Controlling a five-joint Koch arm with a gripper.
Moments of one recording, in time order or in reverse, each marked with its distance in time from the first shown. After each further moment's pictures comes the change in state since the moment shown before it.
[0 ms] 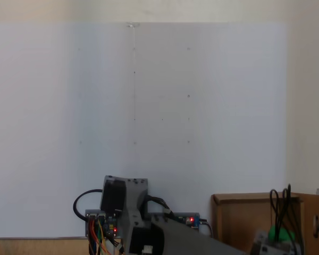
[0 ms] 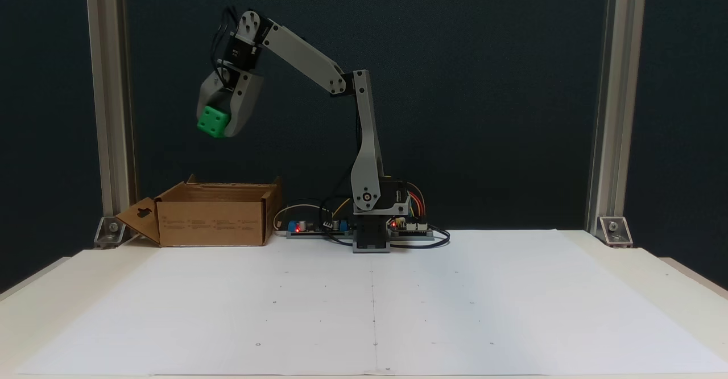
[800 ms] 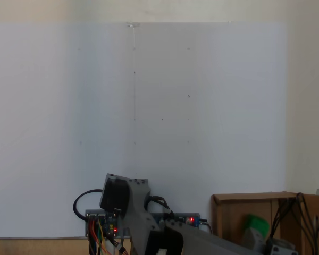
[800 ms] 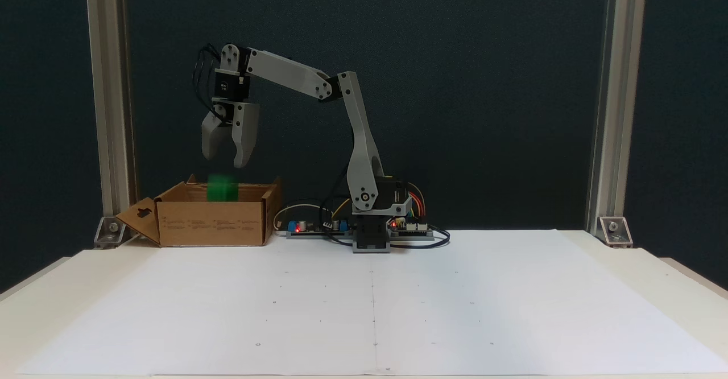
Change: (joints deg) arm 2.8 -6.9 8.9 0.0 -0.6
